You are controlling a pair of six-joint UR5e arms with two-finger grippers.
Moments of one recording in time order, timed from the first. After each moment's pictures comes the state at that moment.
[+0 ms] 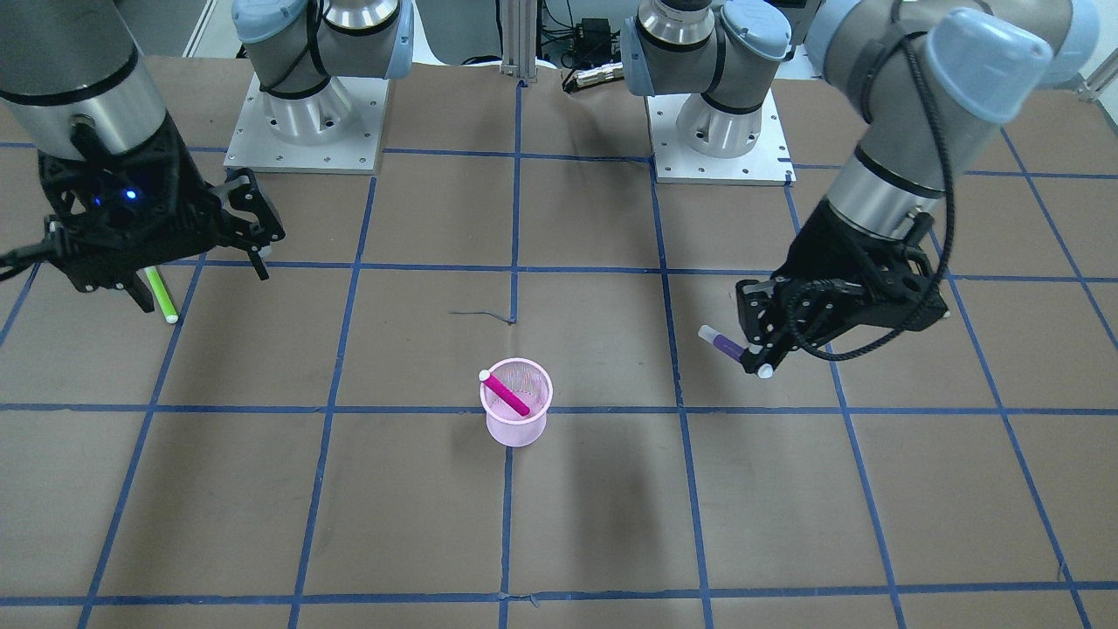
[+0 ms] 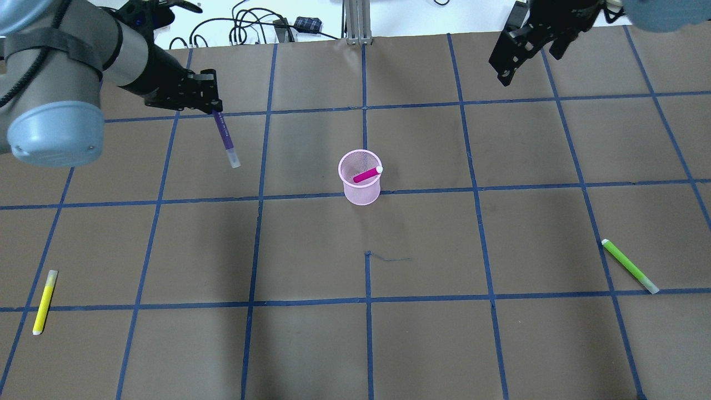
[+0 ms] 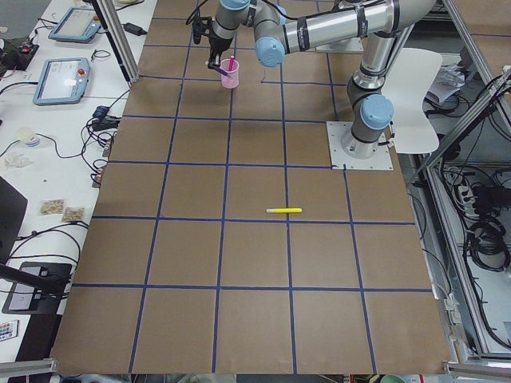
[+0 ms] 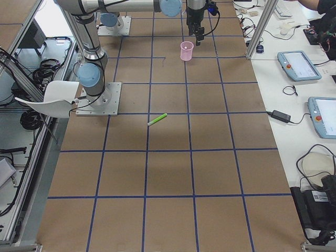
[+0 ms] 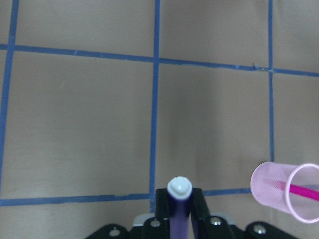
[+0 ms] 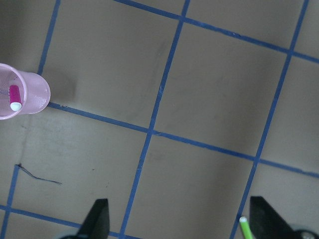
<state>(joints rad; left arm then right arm) -1.55 -1.66 -1.76 -0.91 1.36 -0.12 1.52 -1.52 1.49 -1.61 -1.58 -0.24</state>
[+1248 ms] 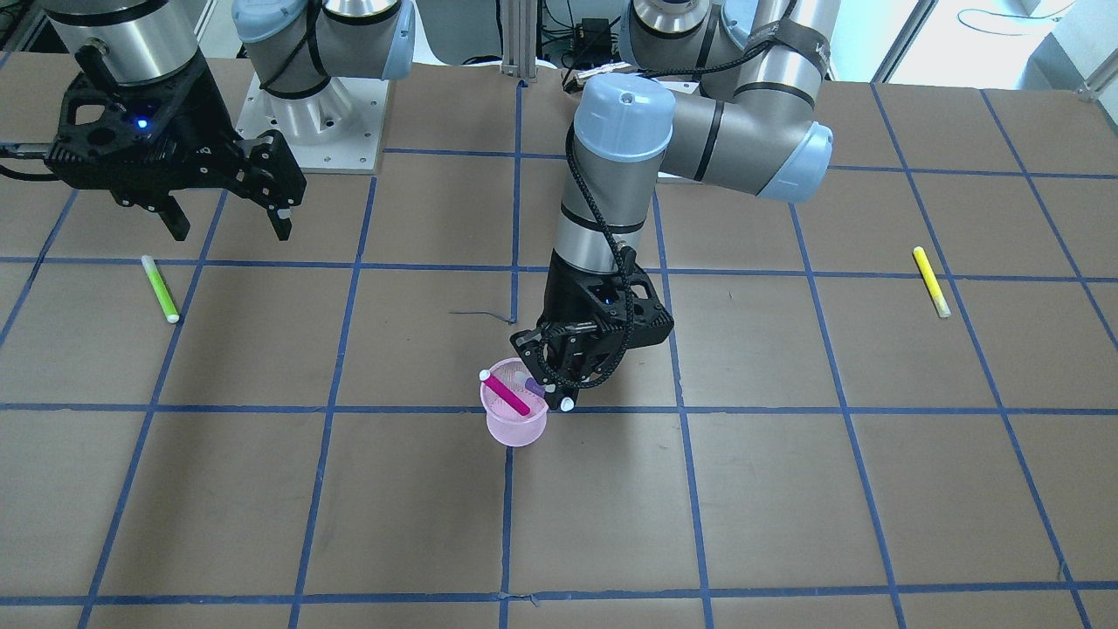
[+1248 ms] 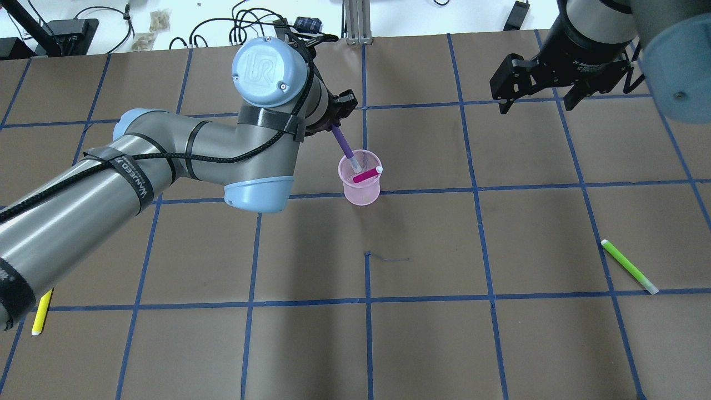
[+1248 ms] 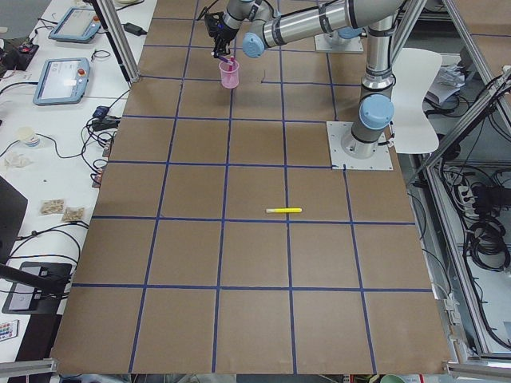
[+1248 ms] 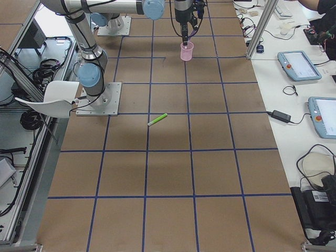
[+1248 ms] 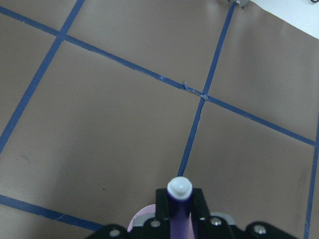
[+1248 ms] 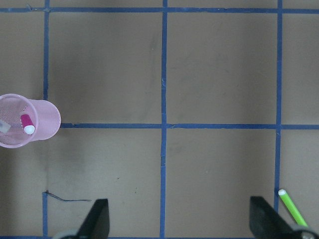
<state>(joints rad) -1.86 -1.87 -1.77 -0.61 1.57 -0.67 1.54 -1.61 1.61 -1.71 -1.57 -0.04</state>
